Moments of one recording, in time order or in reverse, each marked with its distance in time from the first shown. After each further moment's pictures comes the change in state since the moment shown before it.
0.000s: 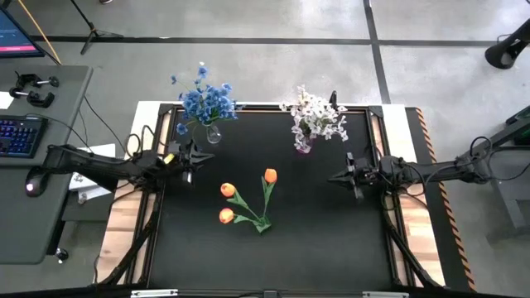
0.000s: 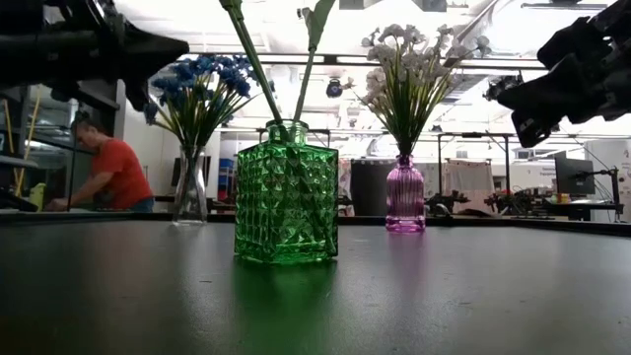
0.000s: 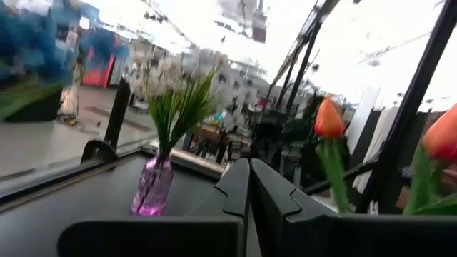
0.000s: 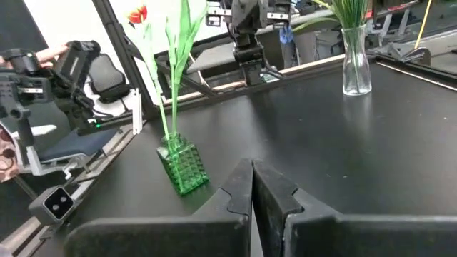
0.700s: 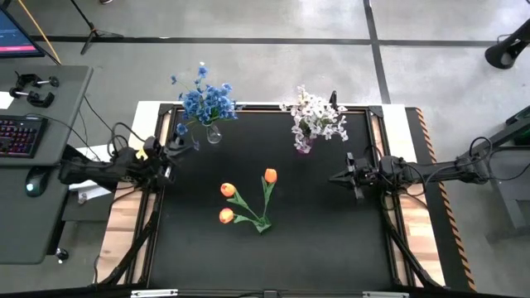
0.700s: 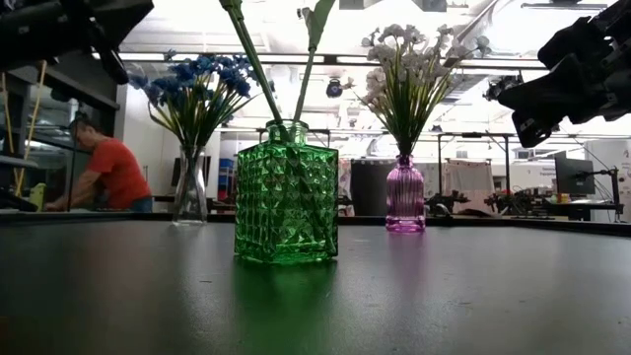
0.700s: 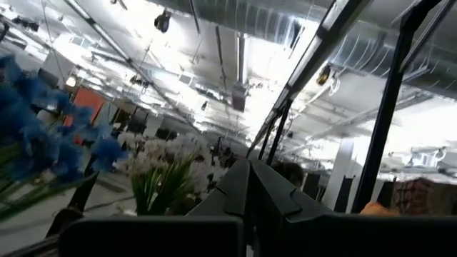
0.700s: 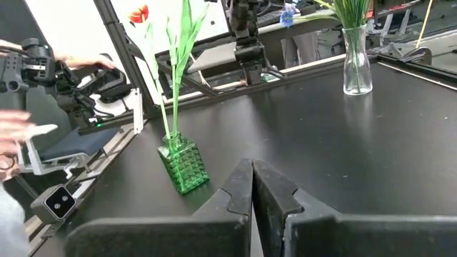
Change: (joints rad) left arm 0.000 -0.474 0.001 -0.186 -0.001 0.000; right arm 0.000 -0.030 0.000 -0.026 0.000 0.000
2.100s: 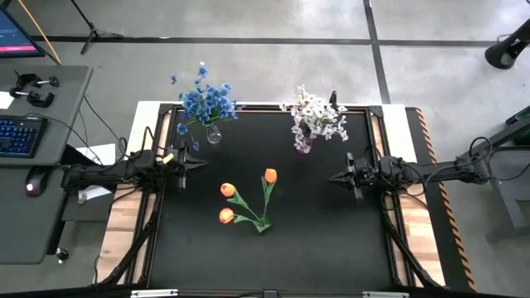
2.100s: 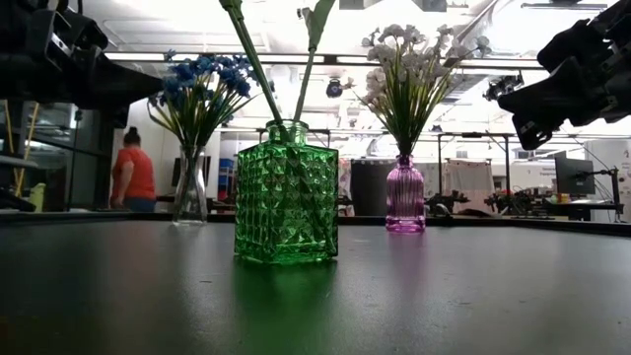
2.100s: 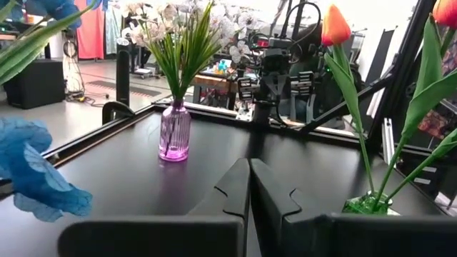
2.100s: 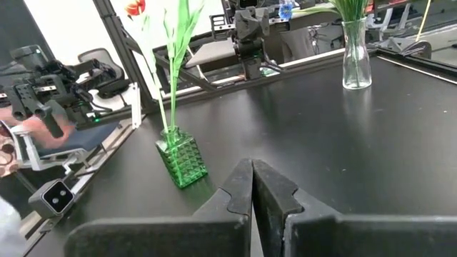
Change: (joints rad) left arm 0.084 -0.091 -0.006 -0.568 0.142 0.140; right arm 0.000 0.002 0.000 -0.019 0.000 0.000
